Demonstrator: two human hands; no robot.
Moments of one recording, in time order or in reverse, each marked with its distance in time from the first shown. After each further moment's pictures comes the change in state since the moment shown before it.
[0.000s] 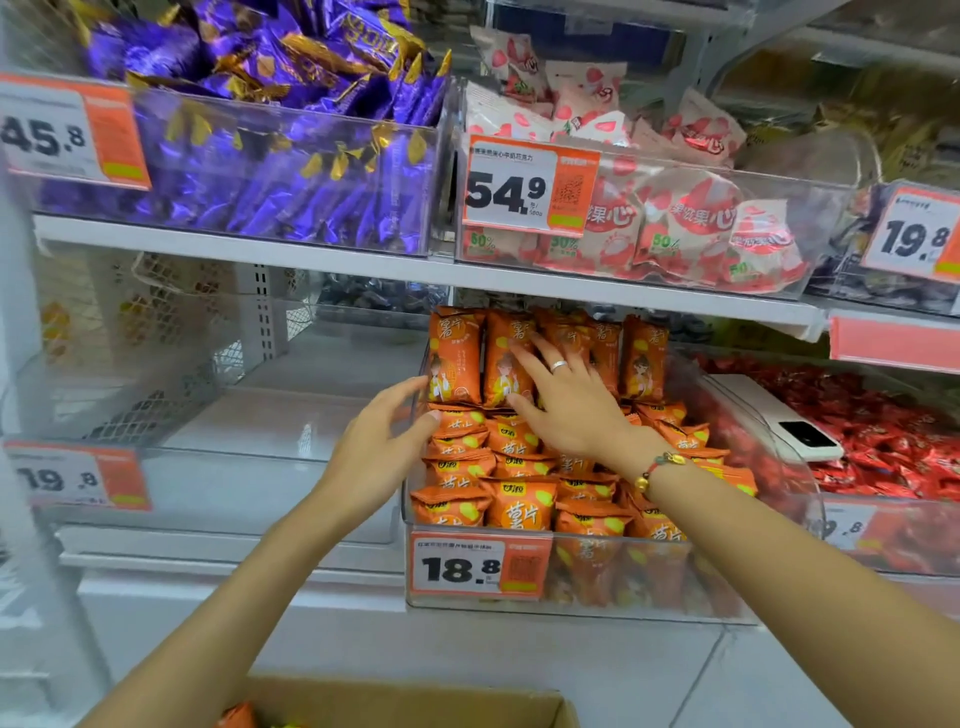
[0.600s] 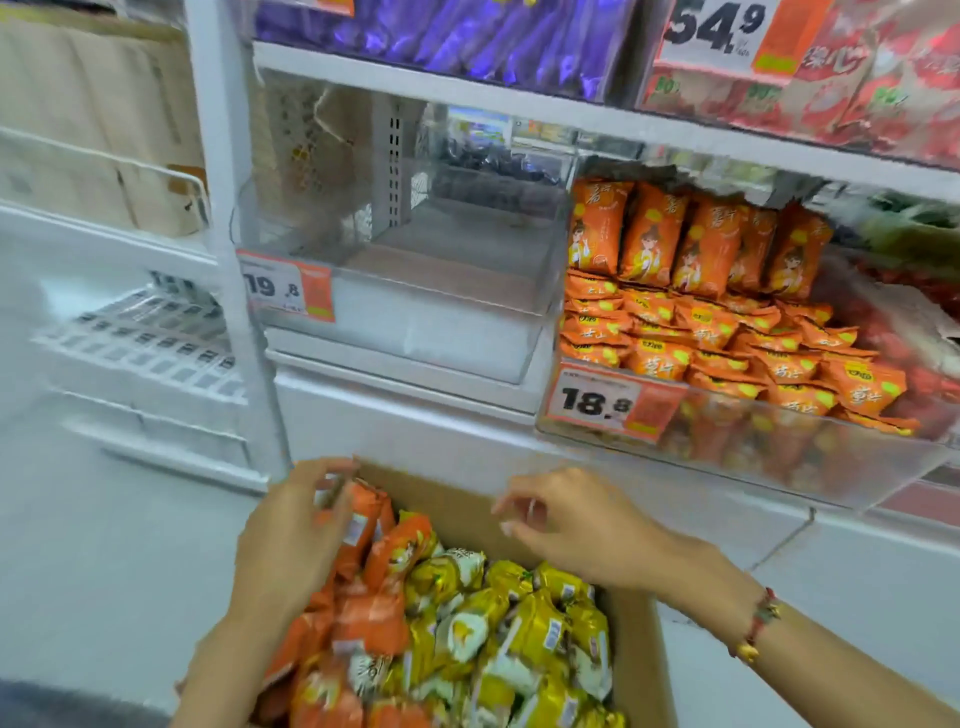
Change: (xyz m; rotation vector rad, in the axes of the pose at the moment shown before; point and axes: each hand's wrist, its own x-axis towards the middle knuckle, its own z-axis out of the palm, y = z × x) left_hand -0.224 -0.103 -0.083 0.397 0.277 -0.416; right_hand -0.169 -0.137 0.046 0.373 -0.473 -0.340
